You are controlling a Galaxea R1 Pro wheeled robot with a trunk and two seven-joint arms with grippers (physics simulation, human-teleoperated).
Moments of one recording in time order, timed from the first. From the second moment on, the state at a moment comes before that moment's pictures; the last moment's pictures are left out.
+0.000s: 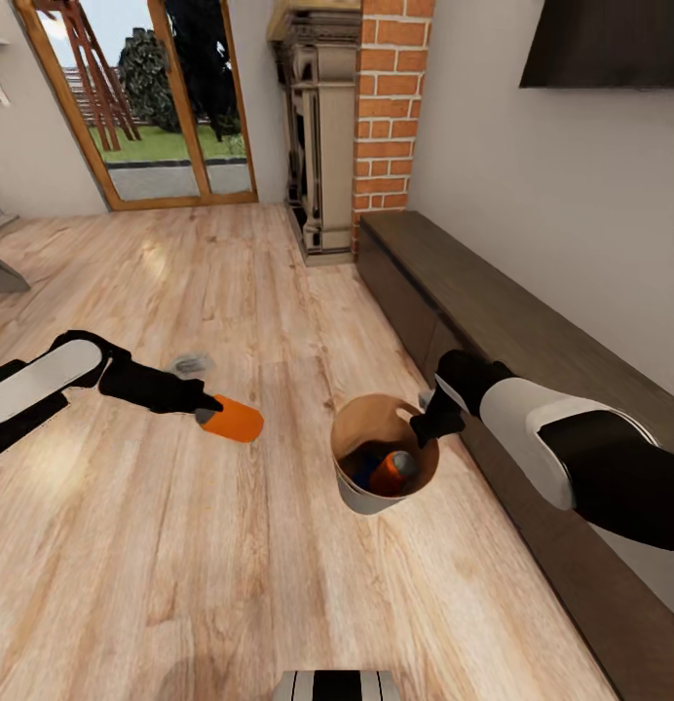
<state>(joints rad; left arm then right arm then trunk) -1.29 0.72 -0.97 -1.29 1.73 1.05 0.26 -1.49 0.05 0.31 0.03 0.20 1.04 0.50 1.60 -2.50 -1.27</state>
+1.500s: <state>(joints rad) -1.49 0.50 -1.16 -1.38 1.76 1.05 0.19 -1.48 0.17 0.31 -0.10 0.21 1.04 0.48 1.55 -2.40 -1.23</state>
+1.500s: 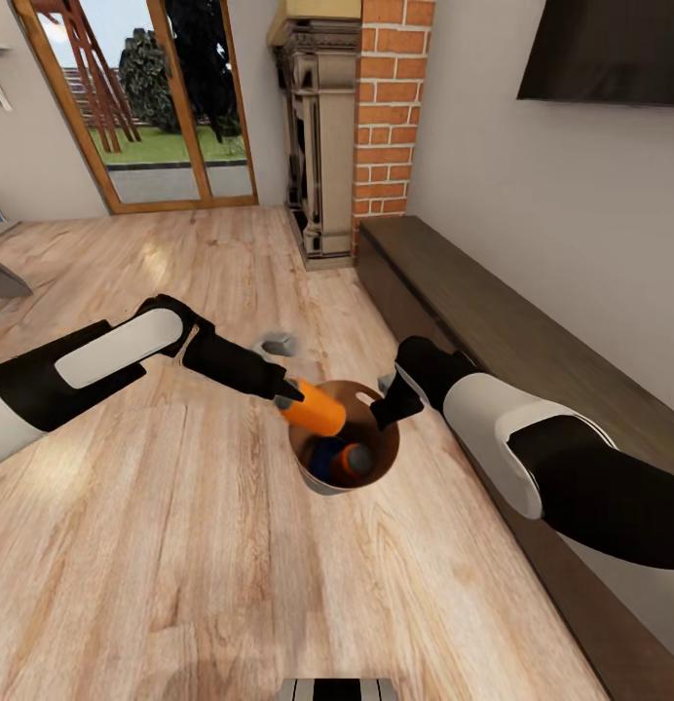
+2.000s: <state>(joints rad) -1.49 0.37 -1.16 -1.25 1.76 1.05 0.35 -1.48 0.17 0.31 -0.11 0.21 1.04 0.48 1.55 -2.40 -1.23</state>
